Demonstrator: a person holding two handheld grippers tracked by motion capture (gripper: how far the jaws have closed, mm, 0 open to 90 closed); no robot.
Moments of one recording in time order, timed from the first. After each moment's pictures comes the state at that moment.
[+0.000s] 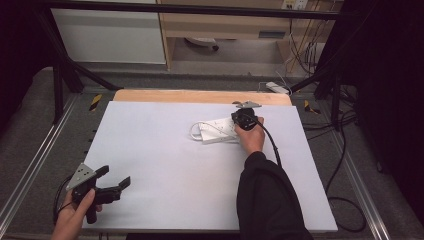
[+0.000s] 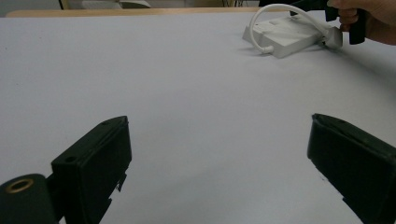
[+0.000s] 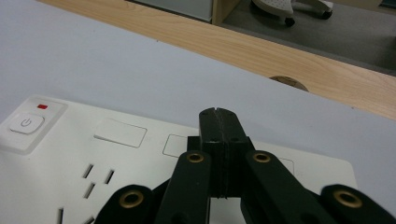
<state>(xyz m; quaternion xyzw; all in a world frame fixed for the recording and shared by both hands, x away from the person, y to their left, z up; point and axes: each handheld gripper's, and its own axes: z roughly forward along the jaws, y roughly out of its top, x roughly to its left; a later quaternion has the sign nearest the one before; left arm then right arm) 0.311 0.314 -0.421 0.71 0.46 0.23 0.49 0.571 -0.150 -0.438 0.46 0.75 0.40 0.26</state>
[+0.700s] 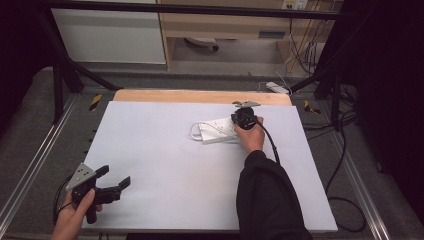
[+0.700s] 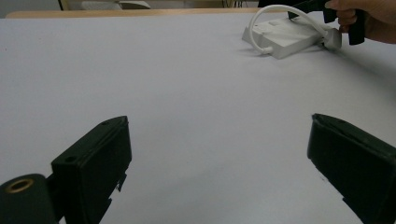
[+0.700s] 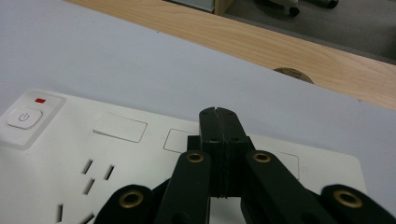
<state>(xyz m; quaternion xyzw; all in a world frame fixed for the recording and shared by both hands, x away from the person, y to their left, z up) 0.311 0.314 -0.421 0.71 0.46 0.23 0.49 0.574 -0.149 -0.438 0.46 0.75 0.39 0.25</state>
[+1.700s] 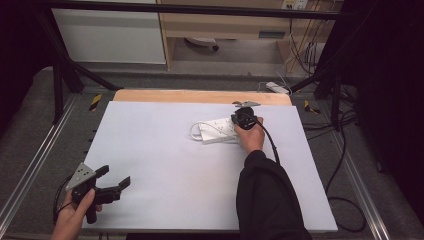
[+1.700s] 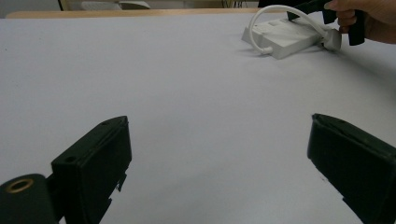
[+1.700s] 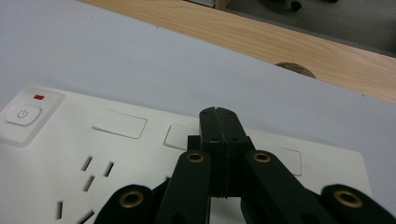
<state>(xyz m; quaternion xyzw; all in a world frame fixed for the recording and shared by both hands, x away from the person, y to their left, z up) 0.311 0.314 -0.420 0.71 0.46 0.23 0.49 0.575 -0.149 -0.439 0.47 0.76 0.38 0.24</state>
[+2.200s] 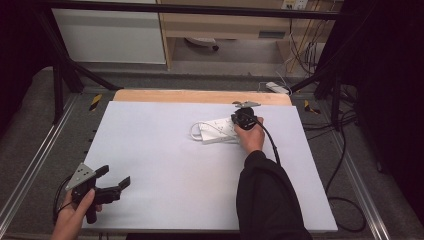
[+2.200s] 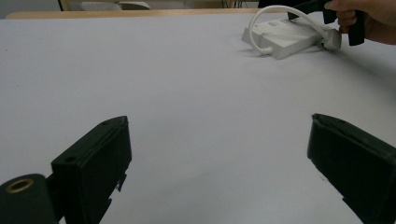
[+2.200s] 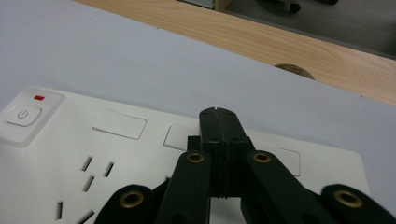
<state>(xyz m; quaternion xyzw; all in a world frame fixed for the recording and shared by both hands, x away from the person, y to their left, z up) 0.311 0.314 -0.420 0.71 0.46 0.23 0.49 0.573 -0.149 -0.438 0.47 0.76 0.39 0.25</state>
